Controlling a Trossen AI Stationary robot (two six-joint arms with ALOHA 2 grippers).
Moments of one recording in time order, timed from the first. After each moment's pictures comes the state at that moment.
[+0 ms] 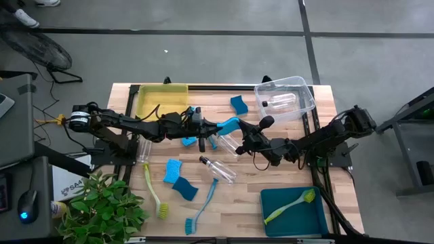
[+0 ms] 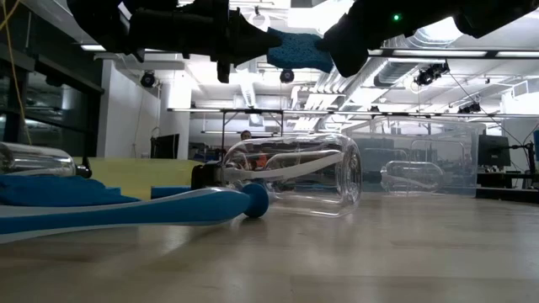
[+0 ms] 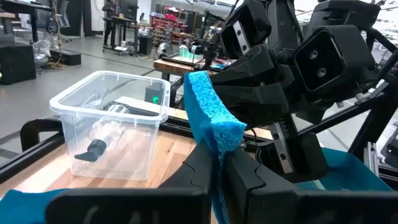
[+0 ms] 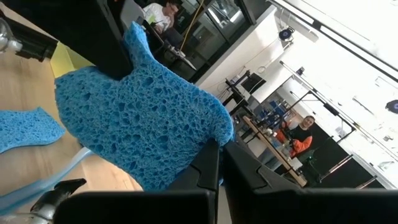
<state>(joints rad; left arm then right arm) 0.06 1.45 0.69 0.82 -0.07 -0.19 0.26 1.51 0.67 0.95 1.07 -0.81</state>
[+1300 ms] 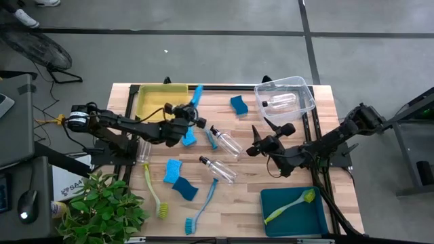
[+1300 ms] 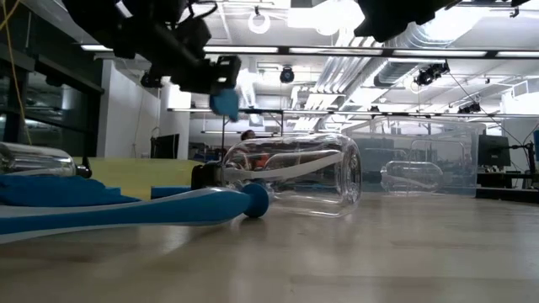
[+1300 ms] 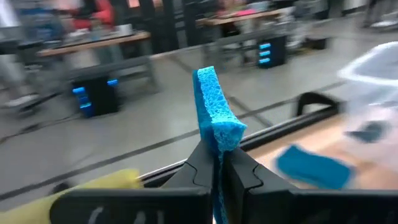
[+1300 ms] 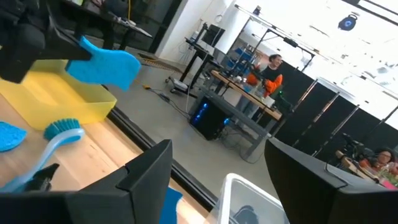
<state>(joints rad) 0.03 1.44 0.69 0.48 -1.18 -0.20 0.45 1.38 0.67 0.83 1.54 -0.60</state>
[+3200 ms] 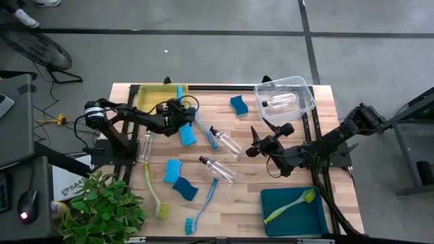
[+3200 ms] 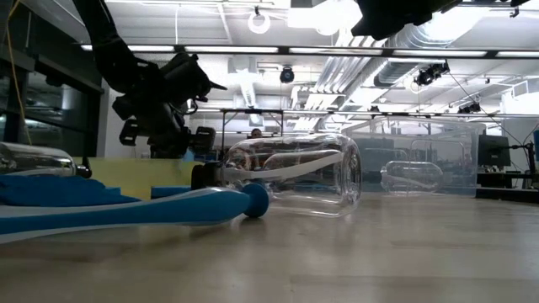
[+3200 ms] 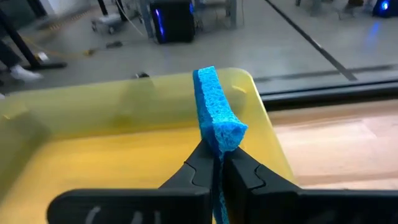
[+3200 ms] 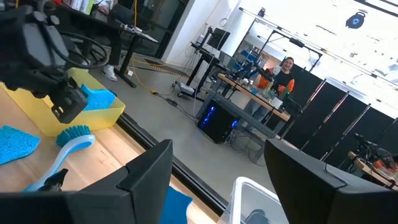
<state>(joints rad) 0.32 1.62 0.61 0.23 -1.08 -0.70 0.45 1.38 0.67 0.82 1.50 -0.55</state>
